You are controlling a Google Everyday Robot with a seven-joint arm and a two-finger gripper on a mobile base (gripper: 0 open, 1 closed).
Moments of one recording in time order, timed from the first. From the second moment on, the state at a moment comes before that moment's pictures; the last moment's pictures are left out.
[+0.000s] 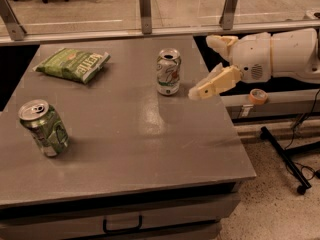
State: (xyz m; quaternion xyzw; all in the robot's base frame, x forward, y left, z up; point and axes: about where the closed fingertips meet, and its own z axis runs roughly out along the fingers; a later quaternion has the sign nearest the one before) arm 0.554 -0.091 0.953 -0.51 0.65 0.28 0.50
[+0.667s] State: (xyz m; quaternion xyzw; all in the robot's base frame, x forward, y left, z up) arm 0.587 -0.070 0.919 -0.45 0.64 0.32 0.54
